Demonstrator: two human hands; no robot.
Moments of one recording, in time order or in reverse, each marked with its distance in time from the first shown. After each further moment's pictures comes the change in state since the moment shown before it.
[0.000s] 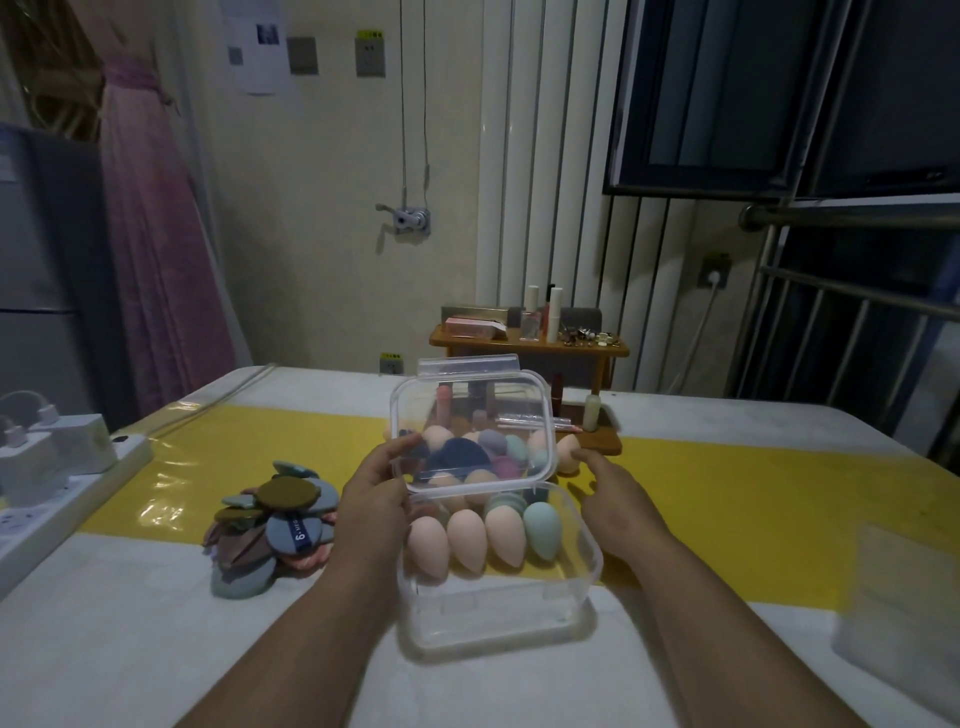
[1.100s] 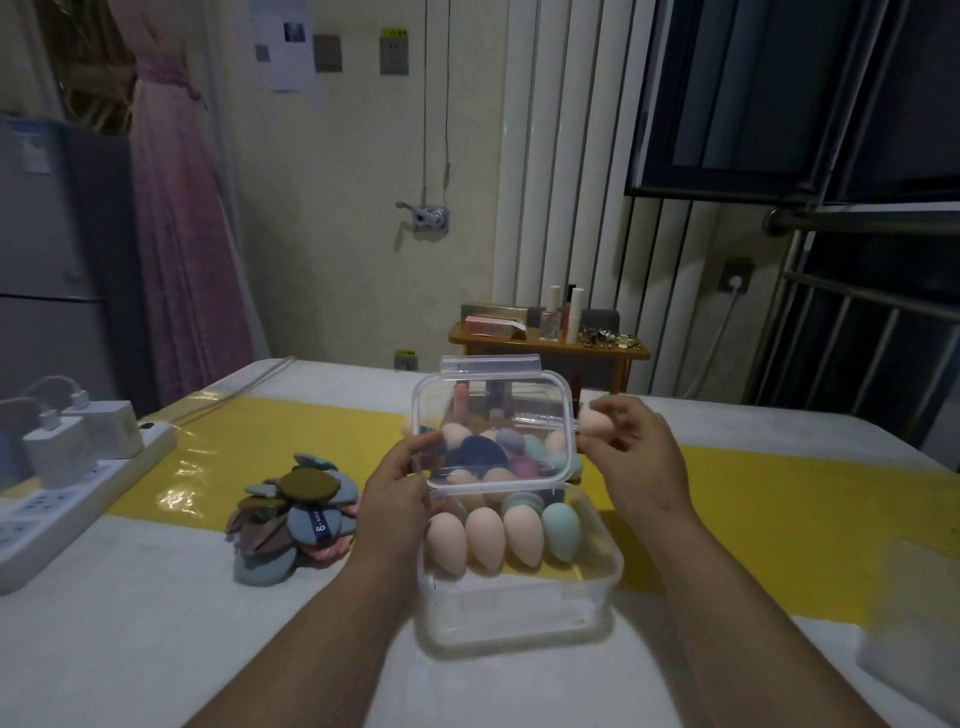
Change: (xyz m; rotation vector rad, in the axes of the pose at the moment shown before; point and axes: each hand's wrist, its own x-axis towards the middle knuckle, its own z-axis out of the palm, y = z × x) left_hand 0.005 -0.002 -0.003 0.048 -0.021 0.036; right_hand -0.017 -0.039 -0.021 0.535 0.359 -0.292
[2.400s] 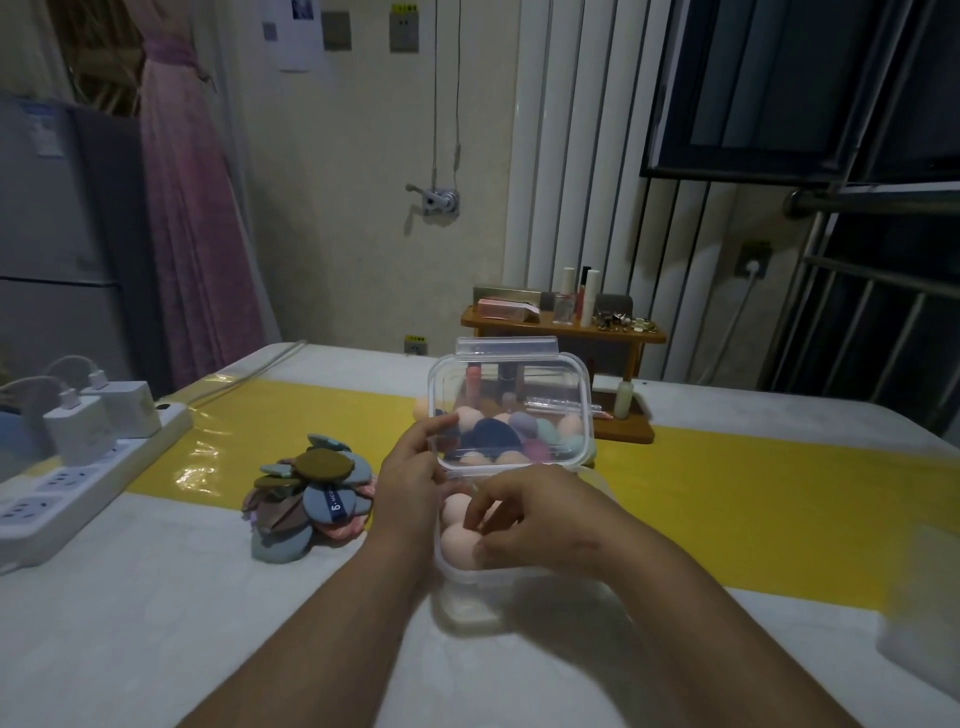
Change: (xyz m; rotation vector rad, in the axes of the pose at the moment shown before) left_hand -0.002 -0.001 -0.001 0.029 -0.031 0.053; right_hand -0.053 -0.050 0.037 -0.424 -0.884 -0.121
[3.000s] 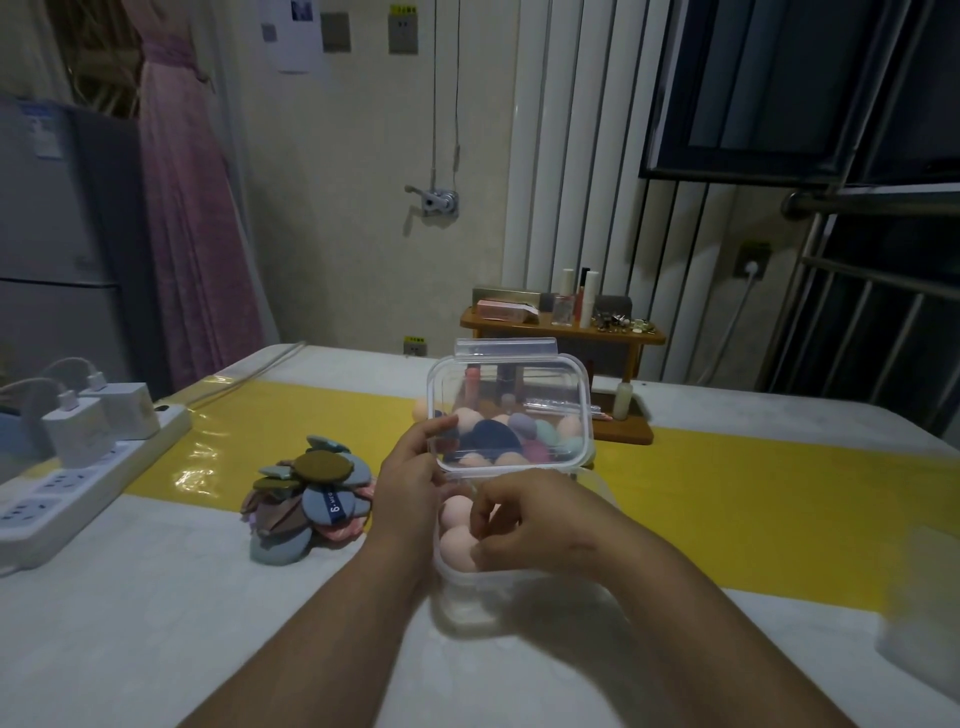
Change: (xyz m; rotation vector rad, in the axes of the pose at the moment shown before) left_hand -0.004 0.008 0.007 -0.070 0.059 -0.023; right_hand 0.000 -0.002 0.001 -0.019 -0.018 0.004
